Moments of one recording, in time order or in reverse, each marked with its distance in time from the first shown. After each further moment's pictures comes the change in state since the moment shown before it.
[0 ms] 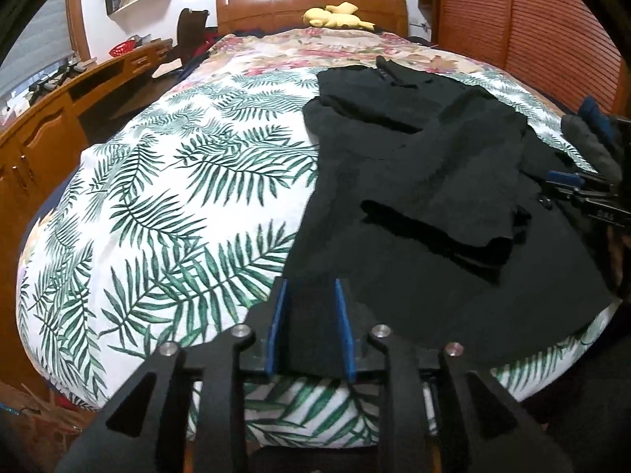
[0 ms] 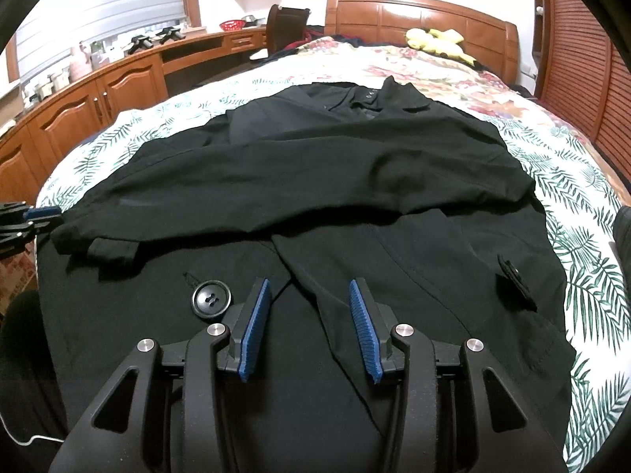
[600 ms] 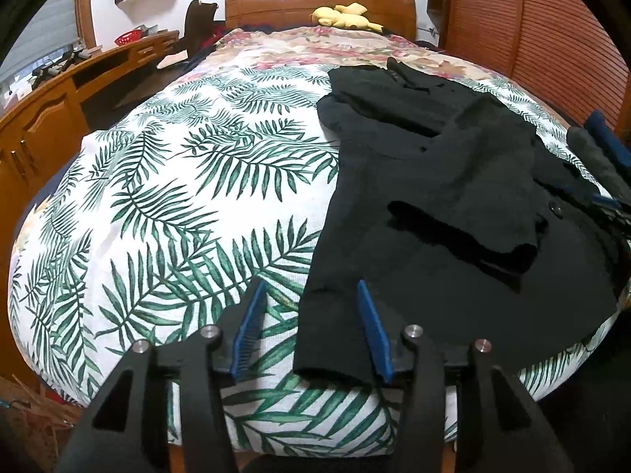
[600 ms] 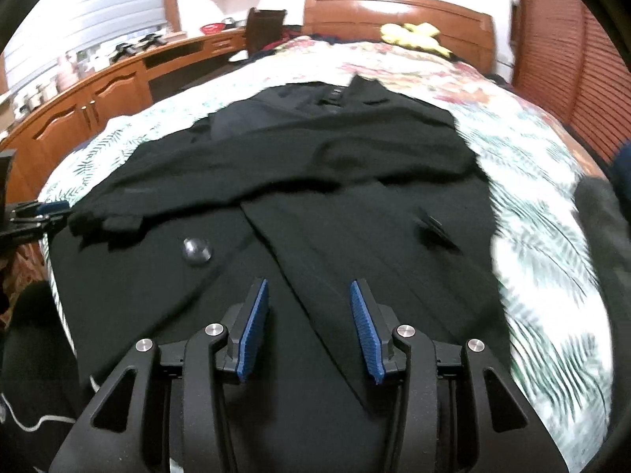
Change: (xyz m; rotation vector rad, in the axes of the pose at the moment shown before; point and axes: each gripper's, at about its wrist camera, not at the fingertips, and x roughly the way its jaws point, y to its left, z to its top) left arm 0.008 0.018 -0.004 -0.043 0.000 -0.031; right arm -0.058 -0.027 -0.030 0.065 0.014 -0.063
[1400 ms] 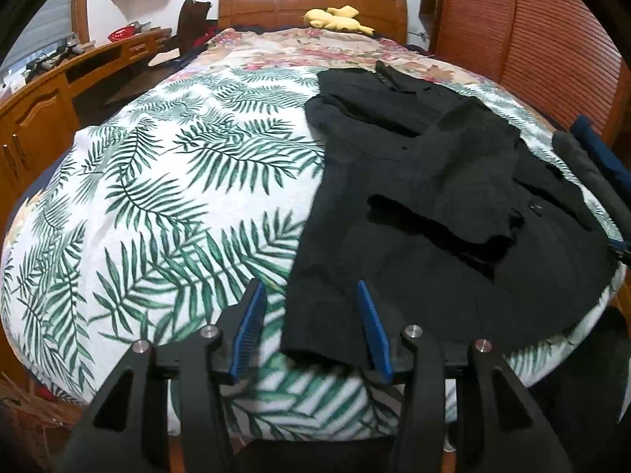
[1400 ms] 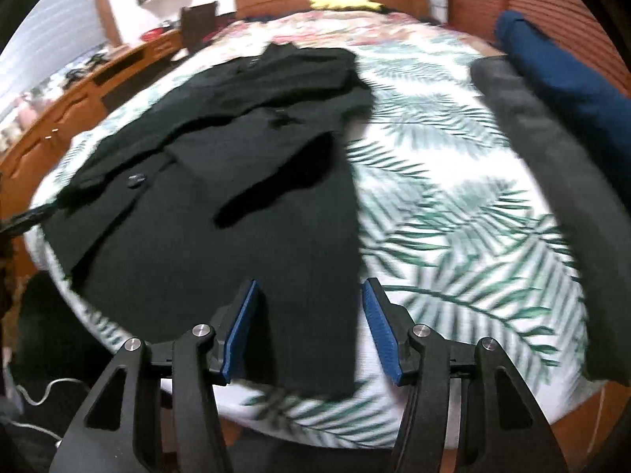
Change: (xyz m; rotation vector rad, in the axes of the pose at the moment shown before) left arm -0.013 -0.002 -0.009 -0.008 -0.006 -0.063; right arm -0.061 -0.073 -0.076 0.195 0.097 -0.032
